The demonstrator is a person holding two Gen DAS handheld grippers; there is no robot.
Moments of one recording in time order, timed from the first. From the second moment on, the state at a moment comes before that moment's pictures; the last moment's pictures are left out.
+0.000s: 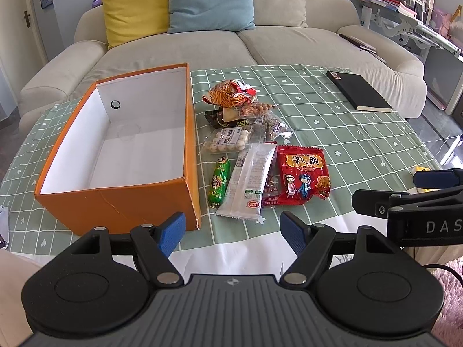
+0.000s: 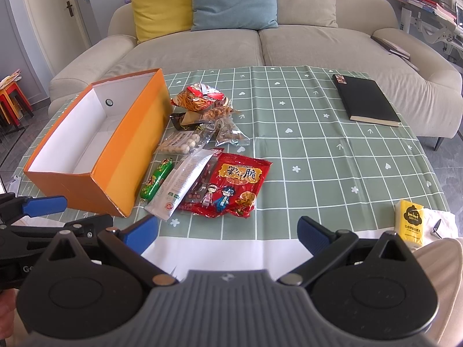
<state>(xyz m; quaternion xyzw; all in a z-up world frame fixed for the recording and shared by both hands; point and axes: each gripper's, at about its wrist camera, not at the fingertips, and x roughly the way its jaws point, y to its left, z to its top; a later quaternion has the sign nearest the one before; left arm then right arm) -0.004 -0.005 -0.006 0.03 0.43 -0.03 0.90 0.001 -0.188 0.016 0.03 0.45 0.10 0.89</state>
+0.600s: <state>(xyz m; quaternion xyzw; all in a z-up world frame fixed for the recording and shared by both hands) -0.003 -0.004 -0.006 0.02 0.43 -0.04 0.90 0.004 -0.190 0.015 0.03 0.45 0.10 0.89</state>
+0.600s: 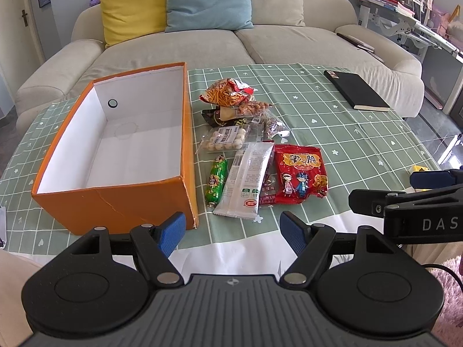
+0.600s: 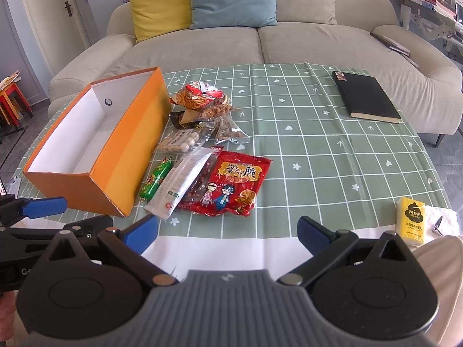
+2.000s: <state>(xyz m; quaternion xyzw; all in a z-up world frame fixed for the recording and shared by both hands) 0.056 -0.027 -0.048 0.08 0.42 -0.13 0.89 0.117 -0.175 -0.089 0.05 0.50 0.10 0.86</state>
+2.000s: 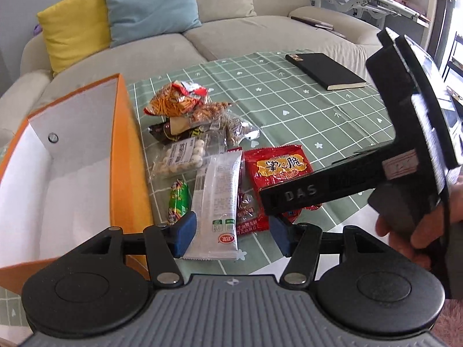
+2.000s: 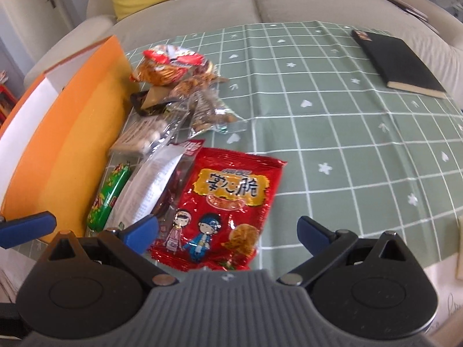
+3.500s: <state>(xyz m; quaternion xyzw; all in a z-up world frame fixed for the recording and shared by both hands) 0.133 -0.031 -0.104 0.07 0.47 -0.11 0.87 0.137 -0.188 -0.125 -0.06 0.39 0.16 0.90</state>
